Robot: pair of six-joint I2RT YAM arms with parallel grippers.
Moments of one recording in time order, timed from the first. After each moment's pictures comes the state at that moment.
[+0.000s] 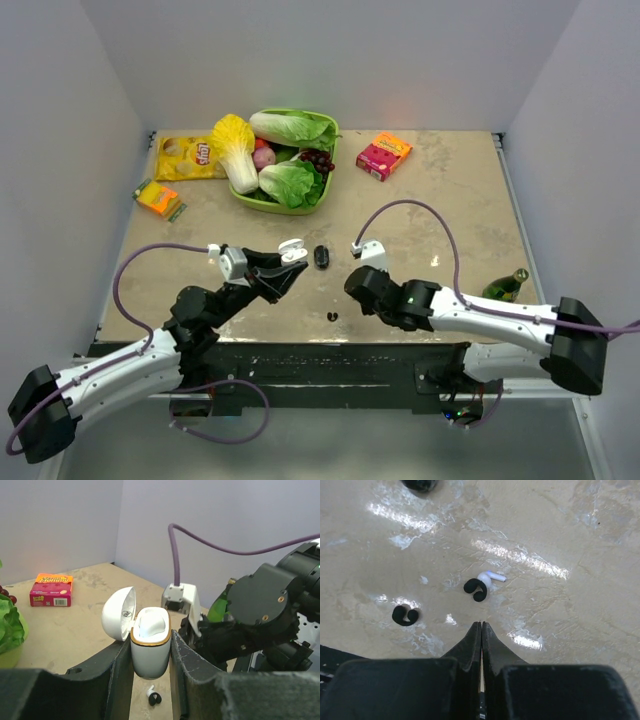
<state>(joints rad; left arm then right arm) -0.88 0.66 0.23 0.77 0.06 -0.25 1.11 1.15 0.73 -0.53 0.56 0.64</state>
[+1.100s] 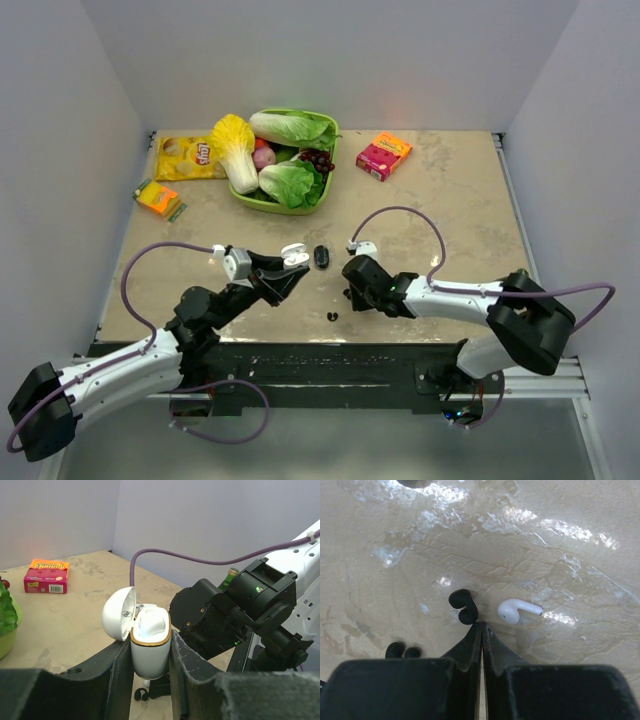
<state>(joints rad) -0.89 0.67 0.21 0.77 0.06 -0.27 0.94 1.42 0.64 -0.20 0.29 0.64</state>
